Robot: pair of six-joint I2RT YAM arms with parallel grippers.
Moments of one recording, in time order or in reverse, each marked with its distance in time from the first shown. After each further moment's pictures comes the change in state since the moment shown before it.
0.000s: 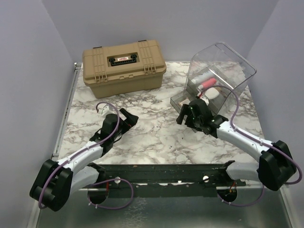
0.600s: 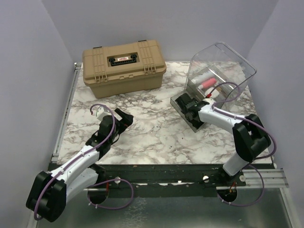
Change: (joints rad) left arm -0.001 -0.127 -0.002 -0.106 -0.111 -0.001; right arm -0.006 0.374 0.243 -0.314 0.416 0.637
